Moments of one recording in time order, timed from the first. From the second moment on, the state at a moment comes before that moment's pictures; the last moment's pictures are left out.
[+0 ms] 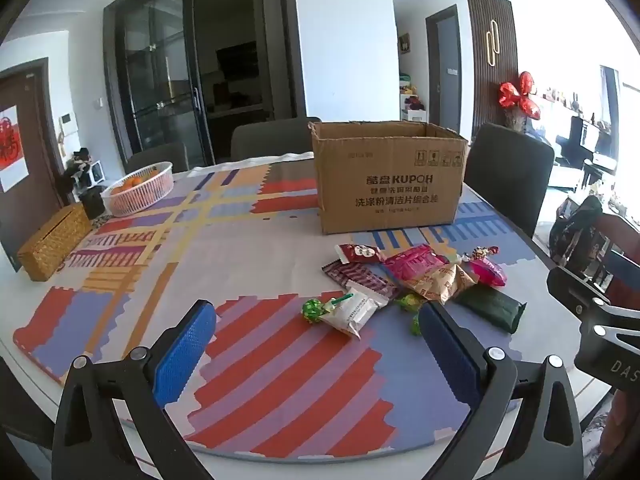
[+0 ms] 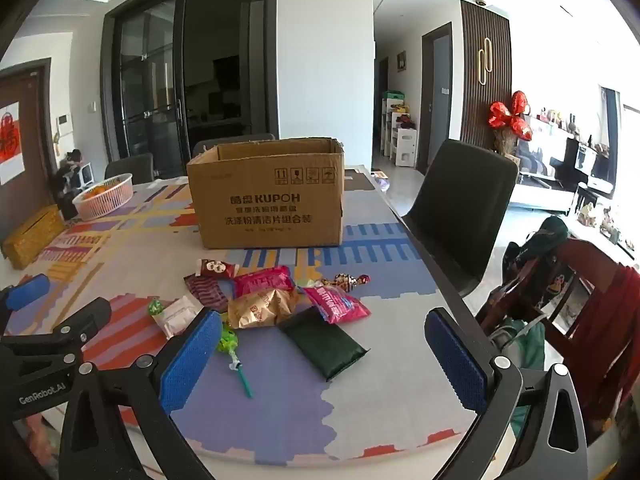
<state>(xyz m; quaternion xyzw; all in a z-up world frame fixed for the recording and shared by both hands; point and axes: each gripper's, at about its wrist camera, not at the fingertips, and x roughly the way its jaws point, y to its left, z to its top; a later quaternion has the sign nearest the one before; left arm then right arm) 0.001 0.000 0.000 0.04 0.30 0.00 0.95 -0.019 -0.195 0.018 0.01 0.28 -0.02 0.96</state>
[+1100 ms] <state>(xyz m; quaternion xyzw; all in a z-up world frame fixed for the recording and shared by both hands) -0.032 0.018 0.022 0.03 0.26 0.00 0.97 -0.041 -0.181 0.035 0.01 0.26 0.02 0.97</state>
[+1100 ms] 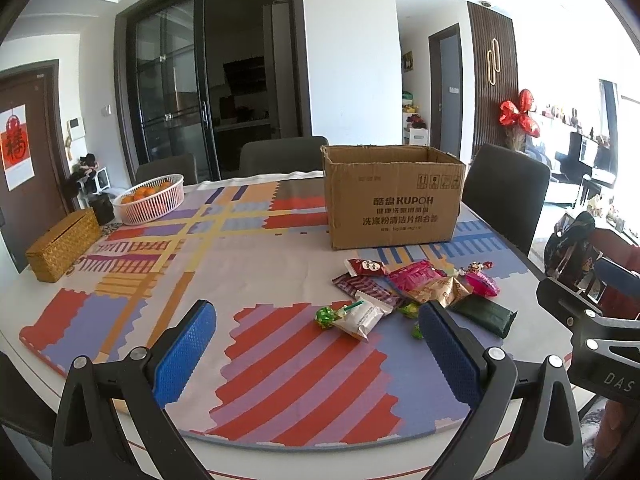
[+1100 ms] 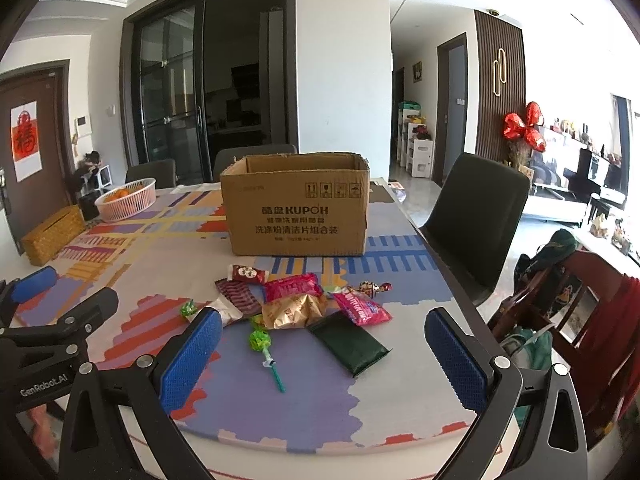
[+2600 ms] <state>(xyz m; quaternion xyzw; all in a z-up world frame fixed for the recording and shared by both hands) -0.034 0.014 0.023 0.03 0.26 -0.01 0.97 -0.046 -0.181 0.030 0.01 0.27 0.02 0.96</state>
